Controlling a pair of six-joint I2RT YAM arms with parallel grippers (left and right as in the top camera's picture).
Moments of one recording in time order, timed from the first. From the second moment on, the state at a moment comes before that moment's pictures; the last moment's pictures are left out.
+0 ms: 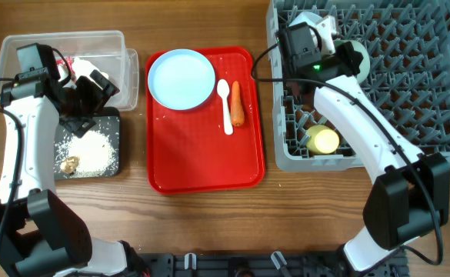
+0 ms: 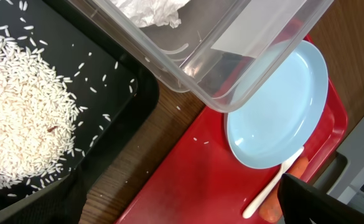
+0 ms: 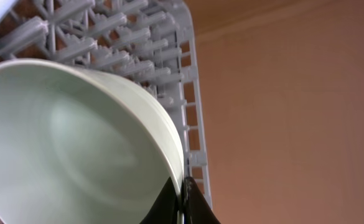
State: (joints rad) left arm 0.28 1.65 1.33 -0.94 0.30 -0.57; right arm 0.36 1.80 1.45 -0.74 1.15 -0.17
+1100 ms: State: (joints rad) left arm 0.28 1.65 1.33 -0.94 0.30 -0.57; right arm 0.50 1.96 1.45 -0.70 1.18 -0.24
